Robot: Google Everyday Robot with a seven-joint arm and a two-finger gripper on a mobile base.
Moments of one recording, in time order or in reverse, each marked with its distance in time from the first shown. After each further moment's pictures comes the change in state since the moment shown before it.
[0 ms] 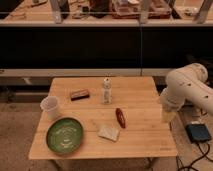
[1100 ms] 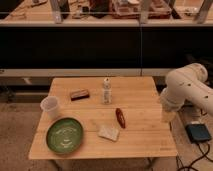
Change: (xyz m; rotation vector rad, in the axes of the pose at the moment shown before) arm -0.002 -0.004 -0.002 0.020 0.006 -0.035
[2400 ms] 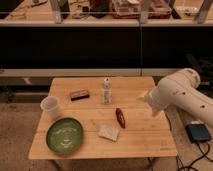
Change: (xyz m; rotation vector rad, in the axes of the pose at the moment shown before) arm -0.086 -0.025 -0.018 0.289 -0.078 -0.810
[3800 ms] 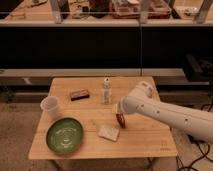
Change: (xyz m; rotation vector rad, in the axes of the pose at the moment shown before) arm -0.068 -0.053 0.133 -0.020 -0.034 -0.814
